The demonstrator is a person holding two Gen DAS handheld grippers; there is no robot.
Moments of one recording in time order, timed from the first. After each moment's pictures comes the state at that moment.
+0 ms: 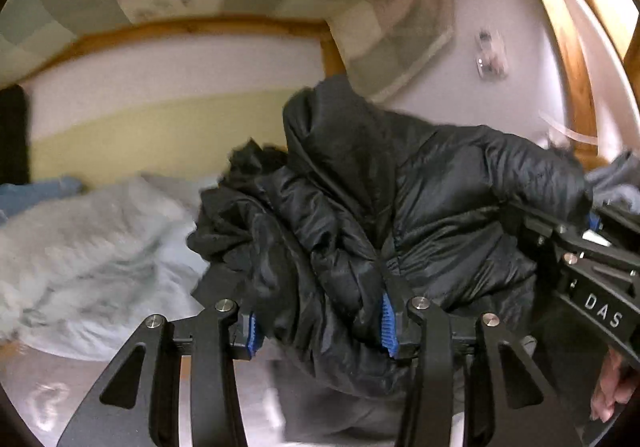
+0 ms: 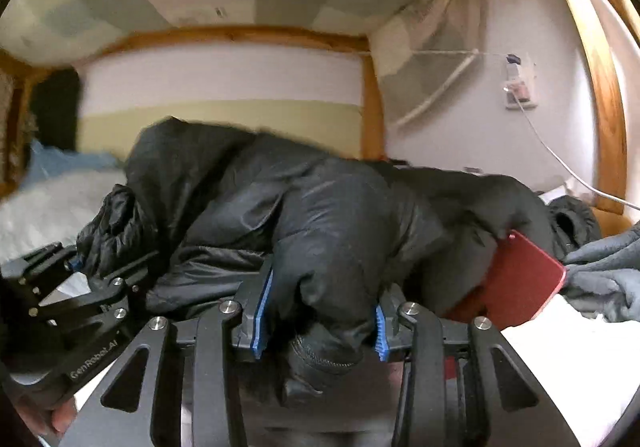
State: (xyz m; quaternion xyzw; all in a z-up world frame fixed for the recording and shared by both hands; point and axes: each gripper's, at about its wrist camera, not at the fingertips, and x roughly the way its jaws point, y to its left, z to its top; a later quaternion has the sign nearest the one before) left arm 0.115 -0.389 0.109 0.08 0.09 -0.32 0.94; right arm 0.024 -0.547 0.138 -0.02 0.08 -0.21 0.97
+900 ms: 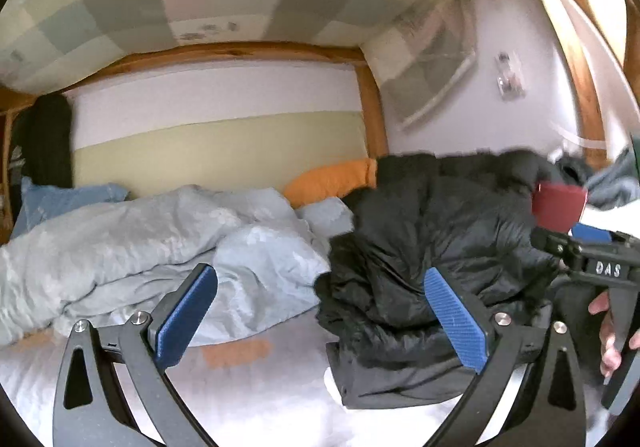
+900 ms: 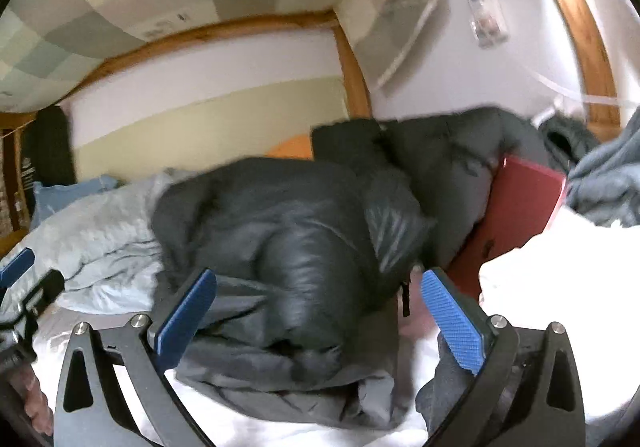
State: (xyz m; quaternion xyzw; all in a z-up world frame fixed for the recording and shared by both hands) left arm 0.057 -0.286 0.105 0.05 0.02 -0.25 0.97; right arm -0.012 -0.558 0.104 0.09 0.08 -0.18 0.98
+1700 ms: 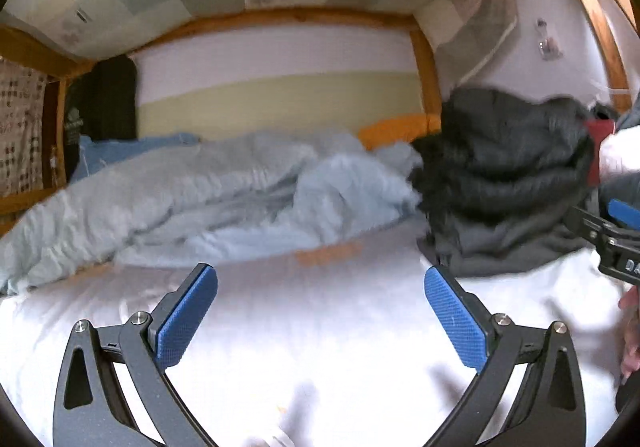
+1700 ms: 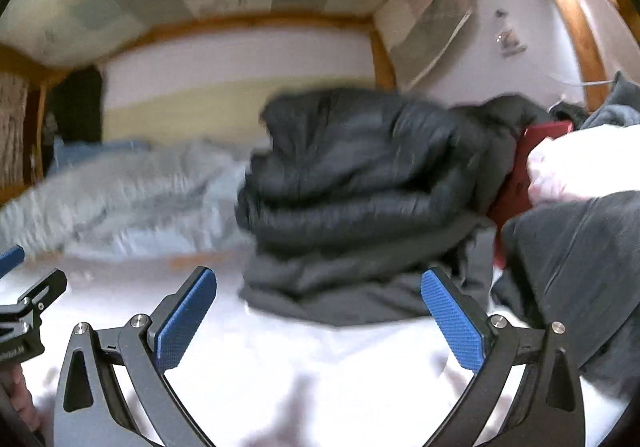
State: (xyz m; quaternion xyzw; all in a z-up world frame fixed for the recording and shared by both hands) left arm 0.048 -0.183 -0.009 0.07 0.08 -0.17 0.98; right arm -0.020 -0.422 0.002 0.05 0.09 -0.18 0.98
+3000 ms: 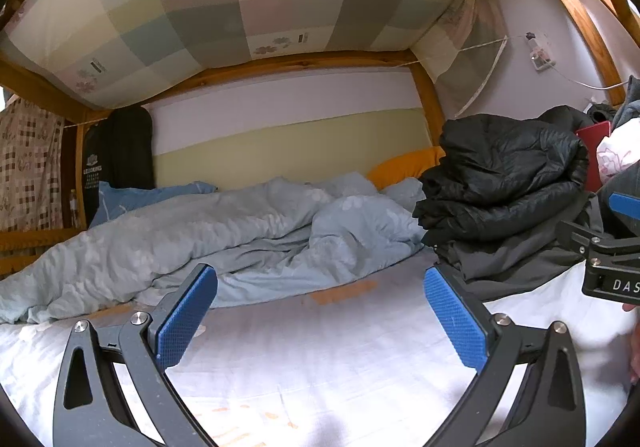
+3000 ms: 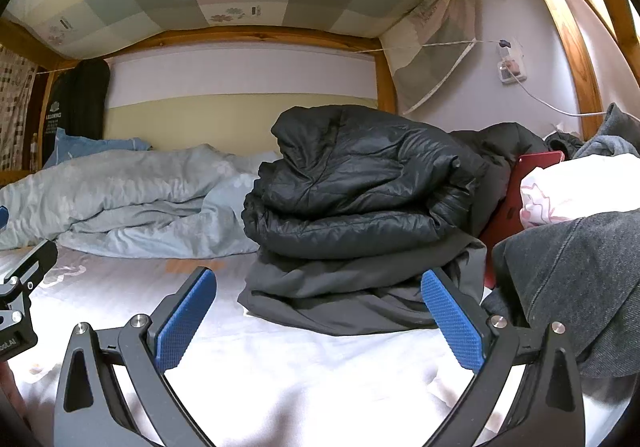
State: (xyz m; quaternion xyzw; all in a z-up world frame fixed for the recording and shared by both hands) left arm 0.011 -0.191 -0.003 0.09 -0.03 -0.13 0.99; right arm -0.035 -0.411 0.002 0.01 0.04 -0.19 0.98
